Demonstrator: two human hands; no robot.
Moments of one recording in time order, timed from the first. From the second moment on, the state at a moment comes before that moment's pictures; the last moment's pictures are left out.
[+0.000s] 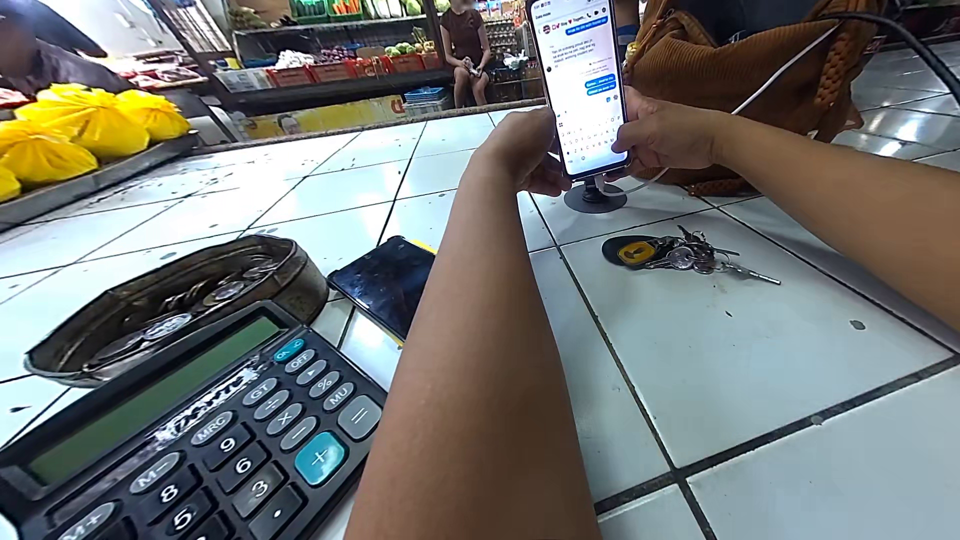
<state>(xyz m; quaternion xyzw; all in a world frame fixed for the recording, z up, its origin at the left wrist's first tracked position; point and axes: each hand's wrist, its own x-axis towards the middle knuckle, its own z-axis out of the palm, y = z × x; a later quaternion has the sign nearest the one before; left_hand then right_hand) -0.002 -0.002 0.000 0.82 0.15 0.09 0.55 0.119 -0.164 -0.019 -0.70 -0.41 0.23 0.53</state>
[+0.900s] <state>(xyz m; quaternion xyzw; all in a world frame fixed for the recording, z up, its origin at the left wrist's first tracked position) 0.000 0.002 0.000 0.88 0.12 0.06 0.46 0.115 -0.162 -0.020 -0.71 -0.41 0.21 0.53</state>
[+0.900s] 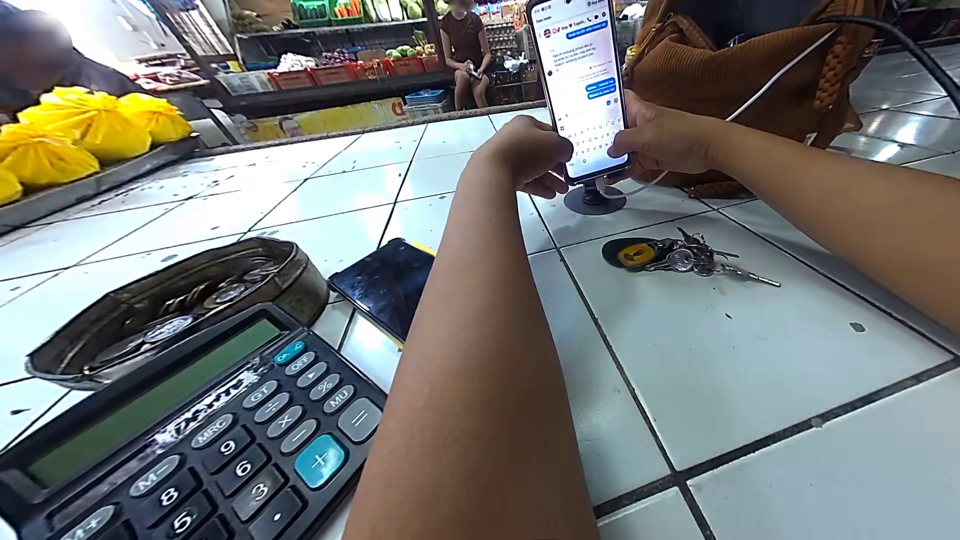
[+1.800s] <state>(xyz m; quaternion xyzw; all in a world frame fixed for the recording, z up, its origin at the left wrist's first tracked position) 0.001 0.004 0.000 0.88 0.12 0.07 0.46 0.119 -0.165 -0.019 -0.69 -0.42 0.24 0.53</state>
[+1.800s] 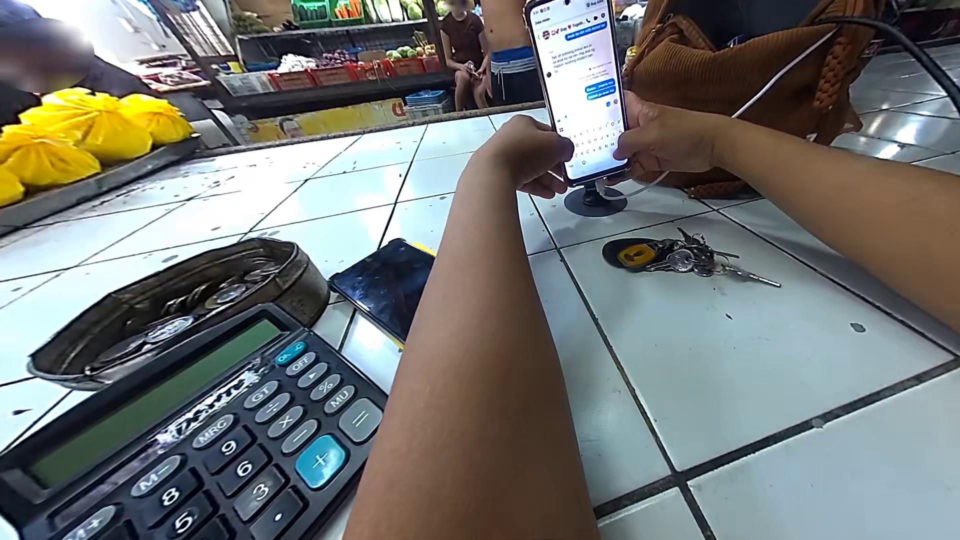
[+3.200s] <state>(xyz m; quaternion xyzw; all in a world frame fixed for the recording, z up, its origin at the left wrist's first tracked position) -0.001 0.003 -0.006 0.96 0.14 -0.05 0.22 0.114 -0.162 -0.021 -0.71 -0.42 0.20 0.52</state>
